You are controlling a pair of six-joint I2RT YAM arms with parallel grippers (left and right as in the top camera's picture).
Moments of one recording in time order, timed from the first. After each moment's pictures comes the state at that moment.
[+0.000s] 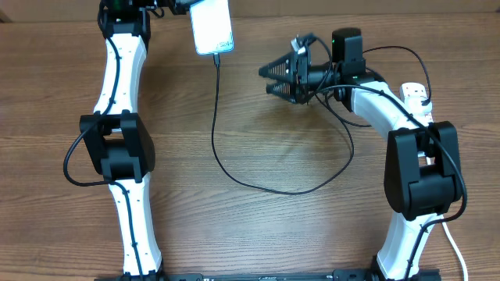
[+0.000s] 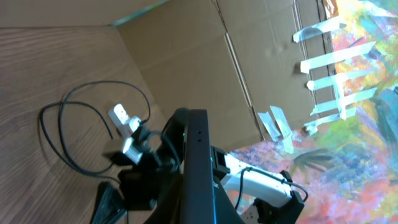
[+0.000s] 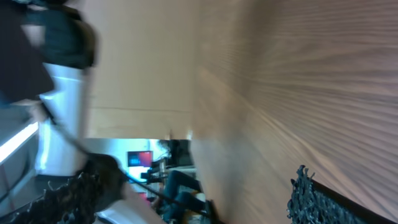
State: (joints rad) left arm 0.02 2.51 2.39 0.50 1.56 -1.53; right arm 0.18 2.07 1.43 -0.06 -1.25 0.73
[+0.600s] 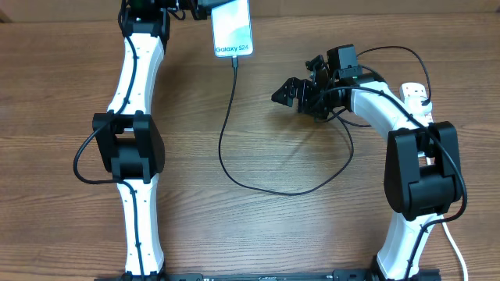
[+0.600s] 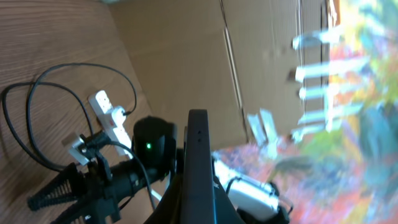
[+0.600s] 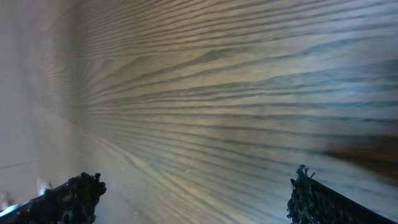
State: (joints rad) left arm -0.05 2.51 2.39 0.36 1.52 -1.53; right arm 0.18 2.07 1.43 -0.48 -0.64 0.38
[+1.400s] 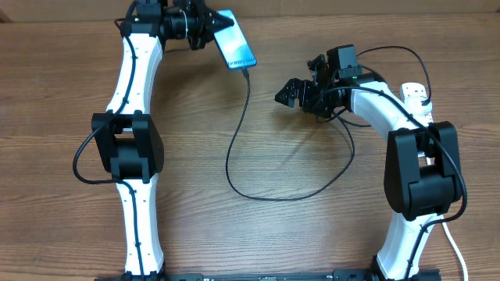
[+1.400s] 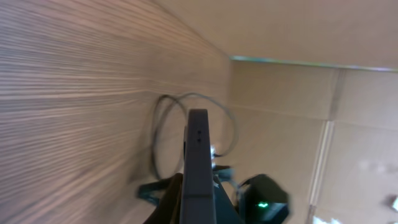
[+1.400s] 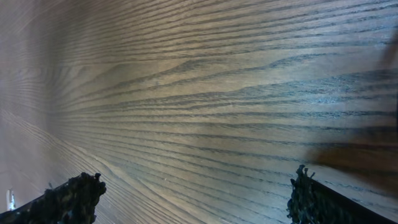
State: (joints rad) left arm -0.05 2.51 2.39 -0.69 1.03 -0.80; right arm 0.18 2.07 1.43 -0.49 -0.56 0.36
